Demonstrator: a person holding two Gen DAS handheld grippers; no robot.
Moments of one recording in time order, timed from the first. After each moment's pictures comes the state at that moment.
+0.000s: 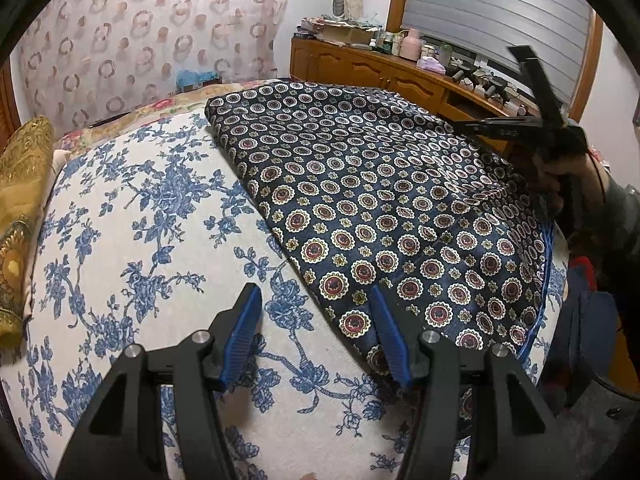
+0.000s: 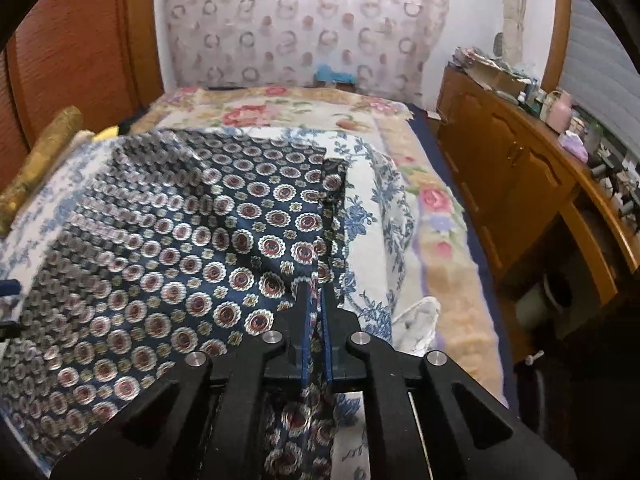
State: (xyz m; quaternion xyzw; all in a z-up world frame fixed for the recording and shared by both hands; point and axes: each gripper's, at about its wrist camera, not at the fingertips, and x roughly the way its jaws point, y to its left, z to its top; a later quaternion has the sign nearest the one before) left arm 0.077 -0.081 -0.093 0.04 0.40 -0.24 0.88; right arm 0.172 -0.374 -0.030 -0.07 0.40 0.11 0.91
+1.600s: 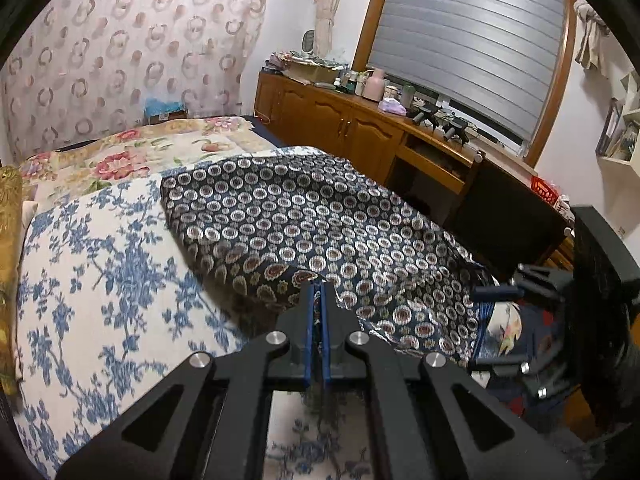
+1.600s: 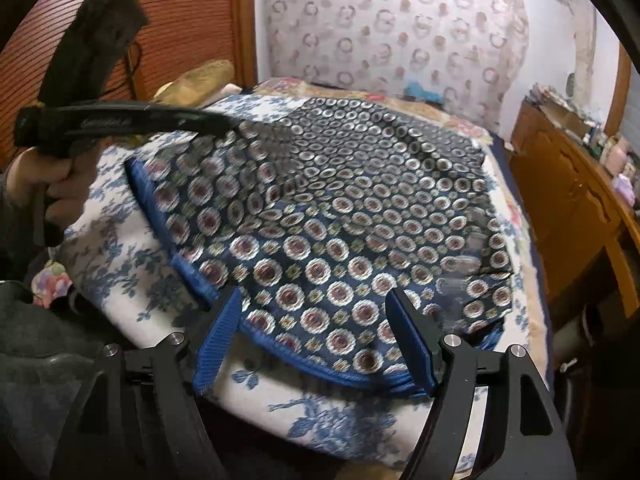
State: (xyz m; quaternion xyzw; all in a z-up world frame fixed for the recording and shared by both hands) left arm 0.097 -0.103 -0.029 -0.01 0.35 -0.31 0.88; right arm 0.014 -0.295 -0.027 -0.11 0.39 0.25 0.88
